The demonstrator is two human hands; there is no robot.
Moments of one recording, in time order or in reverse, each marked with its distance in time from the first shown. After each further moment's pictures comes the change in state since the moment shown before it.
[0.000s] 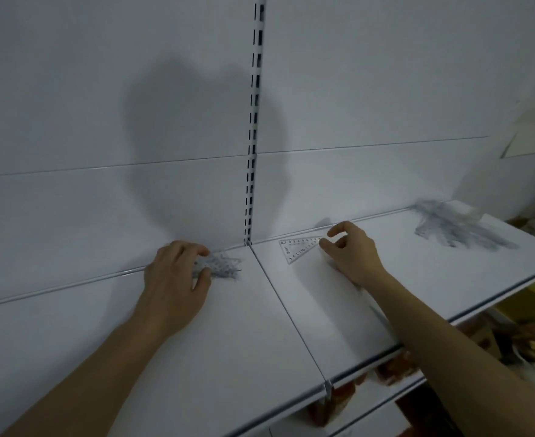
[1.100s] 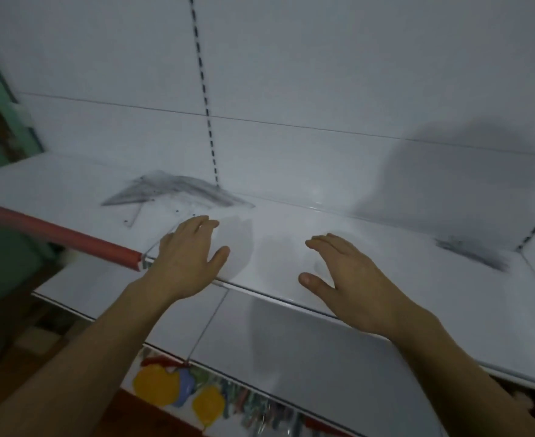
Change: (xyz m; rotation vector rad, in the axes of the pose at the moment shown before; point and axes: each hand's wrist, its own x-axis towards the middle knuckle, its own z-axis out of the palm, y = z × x) left_hand -0.297 -0.118 -0.290 0.395 0.018 -0.643; right_hand -0.306 -0.247 0.145 -0.247 -0.674 -1.052
